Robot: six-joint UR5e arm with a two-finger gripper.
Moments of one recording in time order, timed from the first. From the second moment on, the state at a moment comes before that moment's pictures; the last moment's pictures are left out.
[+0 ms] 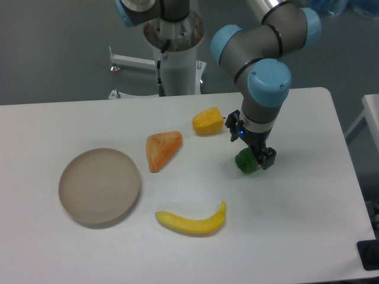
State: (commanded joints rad) arm 2.33 -1.99 -1.36 -1.36 1.57 1.46
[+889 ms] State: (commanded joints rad) arm 2.36 -1.74 -1.81 -1.25 1.56 1.63
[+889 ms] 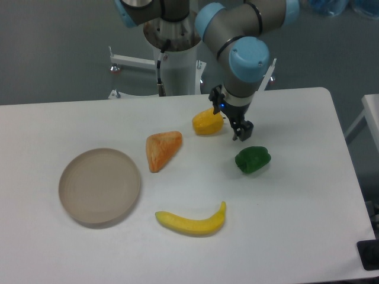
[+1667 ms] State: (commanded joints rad) arm 2.35 -1.70 -2.03 -1.04 1.56 1.68
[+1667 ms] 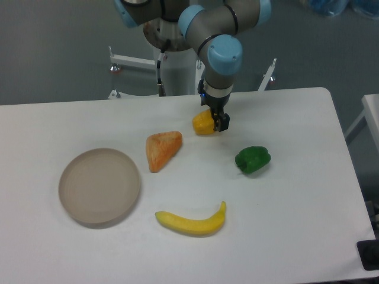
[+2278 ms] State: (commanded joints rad) arm 2.36 -1.71 -2.04 -0.98 1.56 1.69
